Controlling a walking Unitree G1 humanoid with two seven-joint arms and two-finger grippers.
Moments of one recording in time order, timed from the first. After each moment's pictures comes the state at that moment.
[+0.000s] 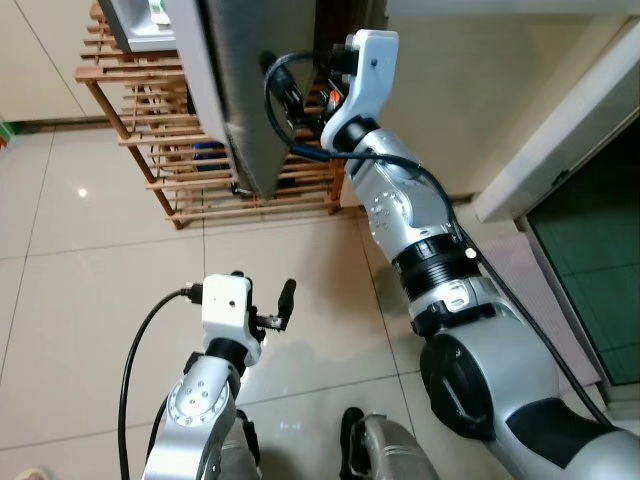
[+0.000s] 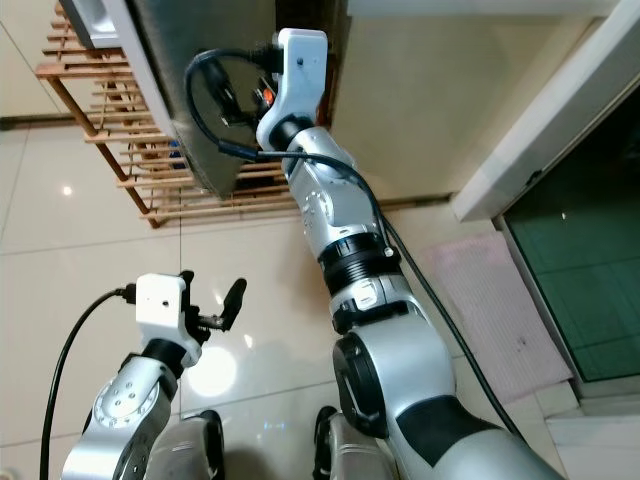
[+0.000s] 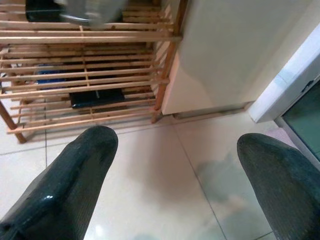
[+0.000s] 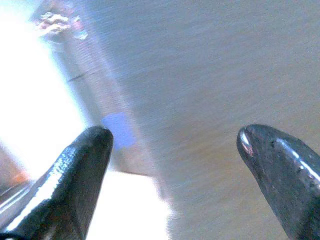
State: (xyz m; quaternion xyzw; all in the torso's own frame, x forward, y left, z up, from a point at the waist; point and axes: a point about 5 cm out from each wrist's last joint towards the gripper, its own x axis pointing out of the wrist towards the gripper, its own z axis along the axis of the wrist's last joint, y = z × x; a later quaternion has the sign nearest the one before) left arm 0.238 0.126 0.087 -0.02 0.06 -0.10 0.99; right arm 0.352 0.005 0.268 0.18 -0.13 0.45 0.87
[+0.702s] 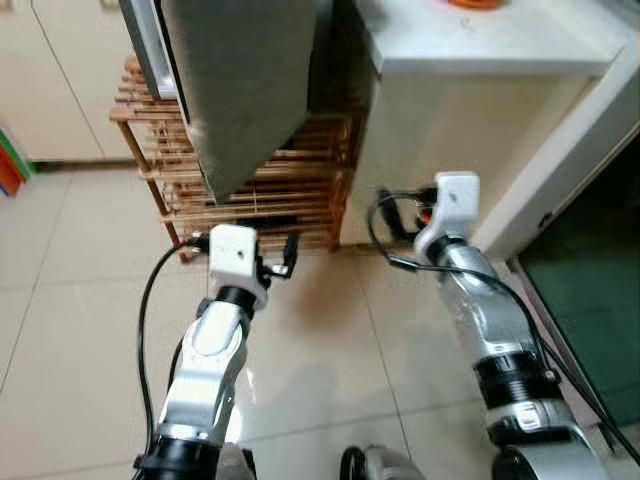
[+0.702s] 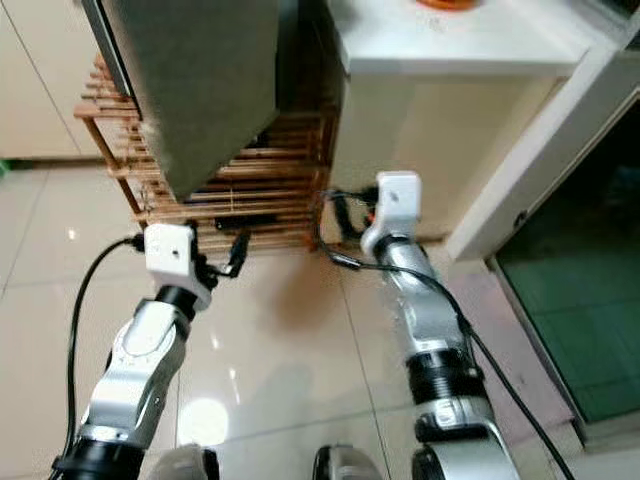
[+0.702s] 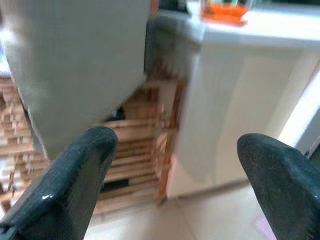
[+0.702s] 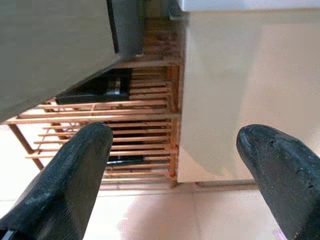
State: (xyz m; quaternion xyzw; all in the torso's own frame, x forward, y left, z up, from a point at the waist) left arm 0.291 0.112 0.119 0.00 -0.03 -0.11 0.99; right arm 0.334 -0.142 0.111 0.03 0.05 0.08 1.00
